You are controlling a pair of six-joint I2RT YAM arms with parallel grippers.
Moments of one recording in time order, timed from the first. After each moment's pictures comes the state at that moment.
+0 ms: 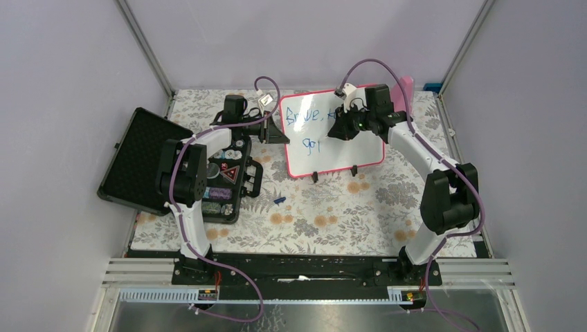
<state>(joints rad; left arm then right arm) -0.20 1.99 1.34 0.04 1.18 -0.17 0.29 1.70 1.38 -0.38 -0.64 -0.19</state>
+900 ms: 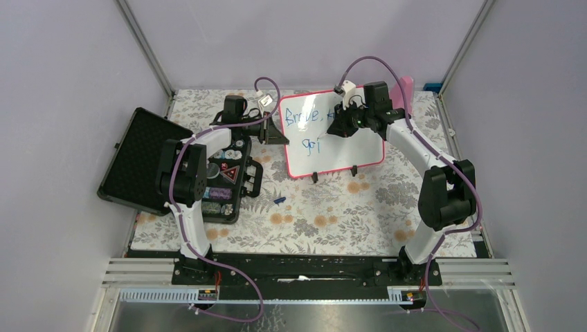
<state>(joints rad) -0.20 1.99 1.34 0.02 1.18 -0.14 0.29 1.74 1.42 -0.38 -0.63 -0.19</state>
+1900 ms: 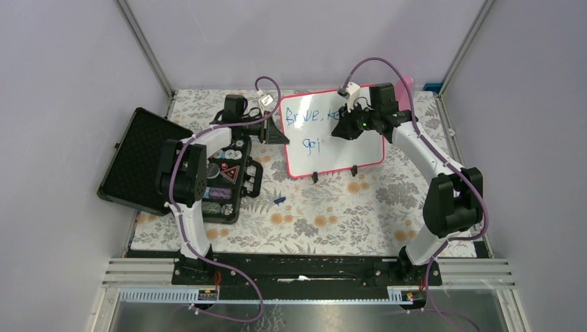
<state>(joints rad) -0.20 1.99 1.36 -0.01 1.18 -0.13 0.27 1.67 1.39 -0.44 -0.65 -0.24</state>
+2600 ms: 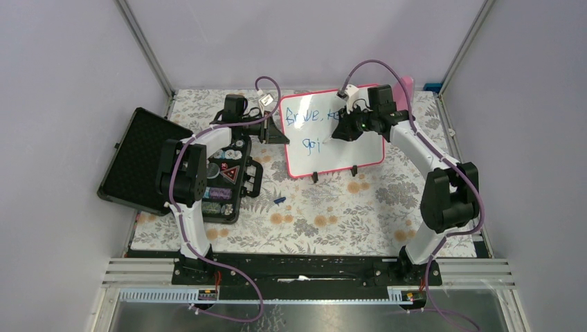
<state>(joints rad) -0.20 1.99 1.36 -0.01 1.18 -0.13 0.26 1.71 1.39 -0.43 -0.64 -0.24</state>
